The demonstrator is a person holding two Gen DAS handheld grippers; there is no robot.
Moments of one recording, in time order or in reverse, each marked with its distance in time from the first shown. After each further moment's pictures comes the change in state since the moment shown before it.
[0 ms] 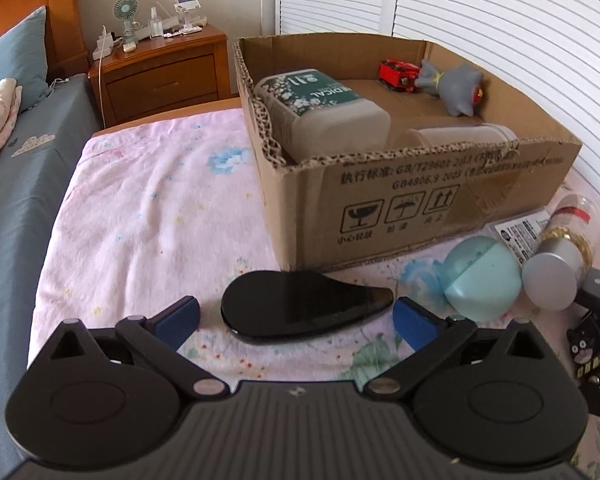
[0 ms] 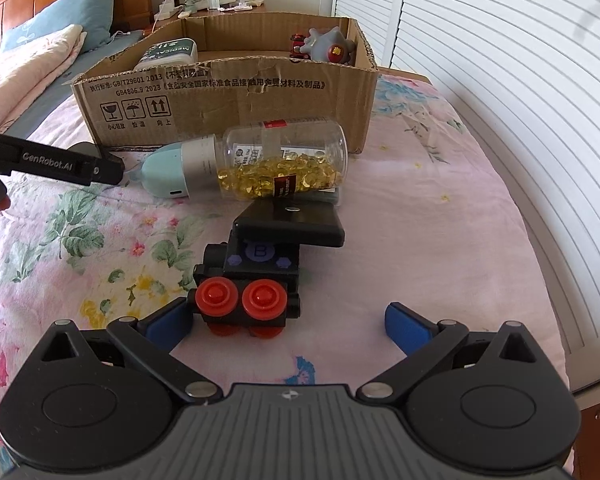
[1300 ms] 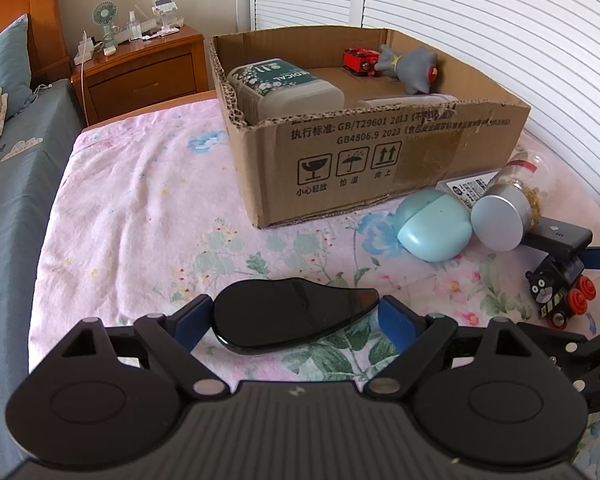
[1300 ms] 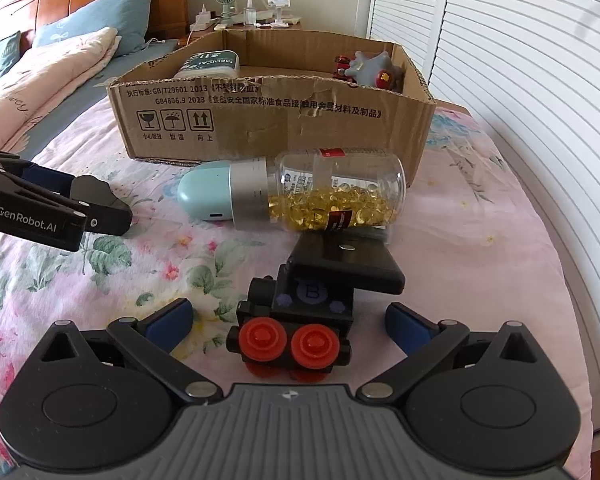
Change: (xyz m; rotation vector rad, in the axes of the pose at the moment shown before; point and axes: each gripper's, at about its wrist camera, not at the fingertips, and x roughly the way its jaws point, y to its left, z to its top) left arm -0.028 -0.013 -0.023 0.059 0.015 -0.043; right arm 0.011 0.018 0.008 -0.074 -0.067 0.065
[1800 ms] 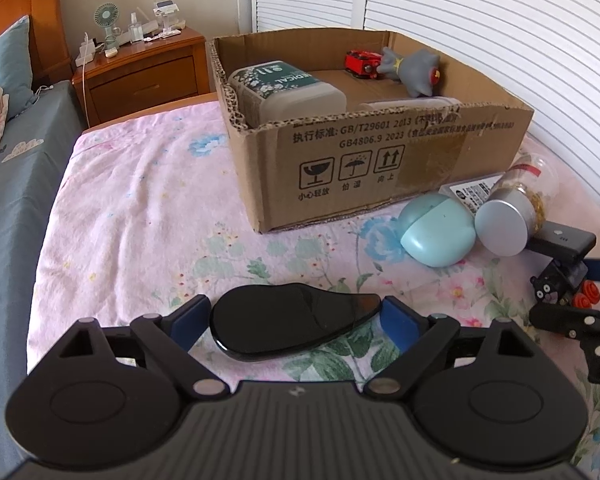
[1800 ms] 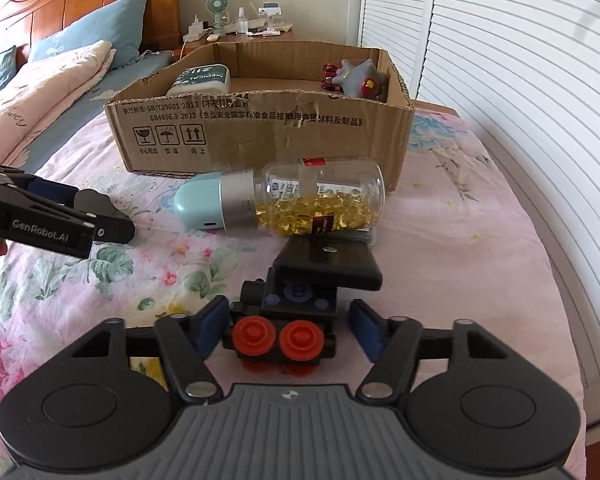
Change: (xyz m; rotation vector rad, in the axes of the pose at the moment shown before) left arm 0.003 0.002 0.001 -0.008 -0.009 0.001; right arm -0.014 -0.008 -0.001 0.031 -0.016 0.009
